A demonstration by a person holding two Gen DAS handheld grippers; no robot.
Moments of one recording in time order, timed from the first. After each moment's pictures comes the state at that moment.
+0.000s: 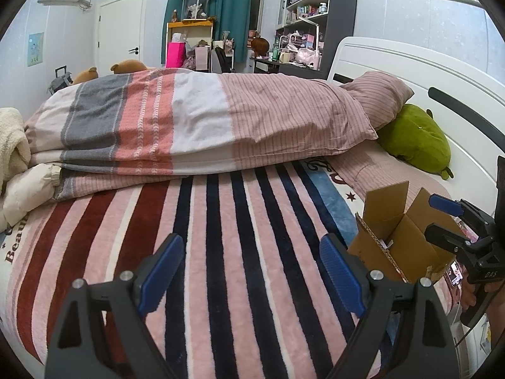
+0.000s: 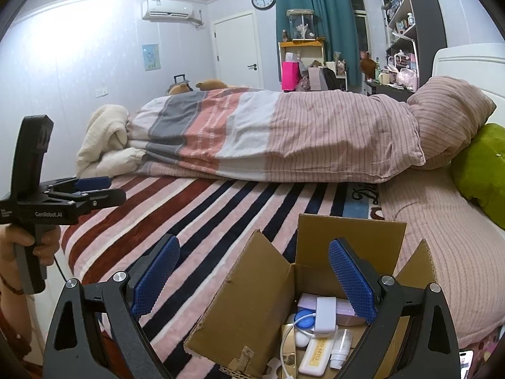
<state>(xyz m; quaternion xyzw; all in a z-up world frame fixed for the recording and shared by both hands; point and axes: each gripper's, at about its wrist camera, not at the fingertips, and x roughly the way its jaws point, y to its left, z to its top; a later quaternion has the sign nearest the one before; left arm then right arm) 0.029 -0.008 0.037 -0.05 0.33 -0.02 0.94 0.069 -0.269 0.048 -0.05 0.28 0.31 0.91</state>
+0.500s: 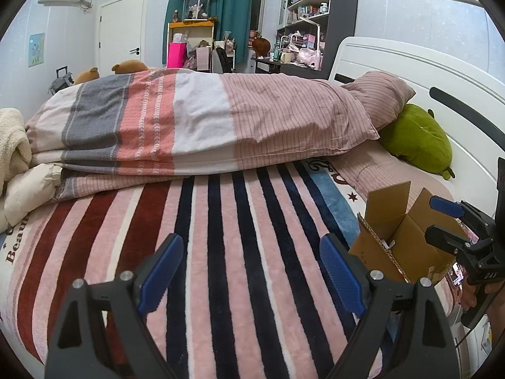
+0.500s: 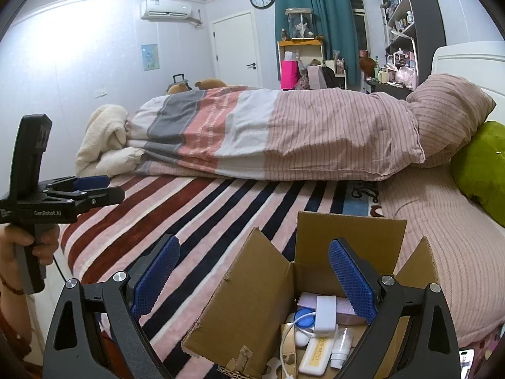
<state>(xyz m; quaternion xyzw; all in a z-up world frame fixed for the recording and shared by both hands) 0.029 -0.005 0.037 -0.05 0.33 -0.02 0.94 0.068 -0.269 0.048 -0.05 0.28 0.31 0.91</state>
